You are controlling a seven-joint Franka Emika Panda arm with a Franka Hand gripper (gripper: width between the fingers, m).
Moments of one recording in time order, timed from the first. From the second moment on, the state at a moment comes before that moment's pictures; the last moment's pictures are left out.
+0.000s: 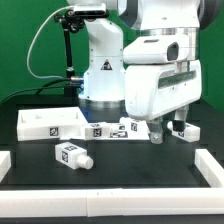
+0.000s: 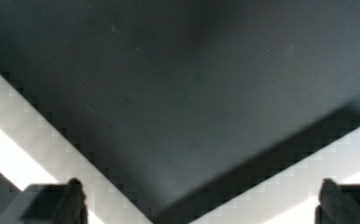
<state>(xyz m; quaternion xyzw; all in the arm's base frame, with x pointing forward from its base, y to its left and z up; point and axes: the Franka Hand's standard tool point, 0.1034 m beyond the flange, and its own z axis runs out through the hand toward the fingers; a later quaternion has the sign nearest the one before) 0.587 0.070 0.081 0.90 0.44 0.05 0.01</state>
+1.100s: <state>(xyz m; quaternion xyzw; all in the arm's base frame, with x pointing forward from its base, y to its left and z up) 0.527 -0.024 0.108 0.93 0.38 0.03 0.03</state>
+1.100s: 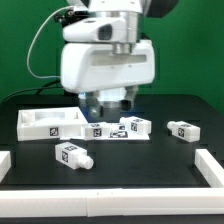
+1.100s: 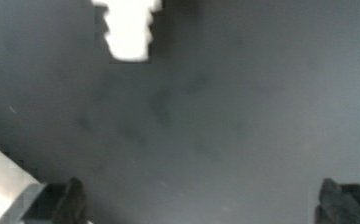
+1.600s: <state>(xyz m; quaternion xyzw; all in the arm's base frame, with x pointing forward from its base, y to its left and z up) 0.510 -0.039 0.102 0.93 0.36 0.02 0.02</state>
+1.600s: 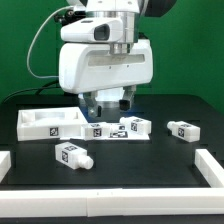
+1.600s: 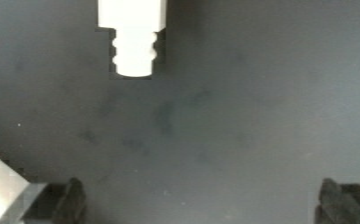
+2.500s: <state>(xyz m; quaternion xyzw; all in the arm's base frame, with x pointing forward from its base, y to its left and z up) 0.453 -0.120 0.107 0.97 0.25 -0.01 0.02</state>
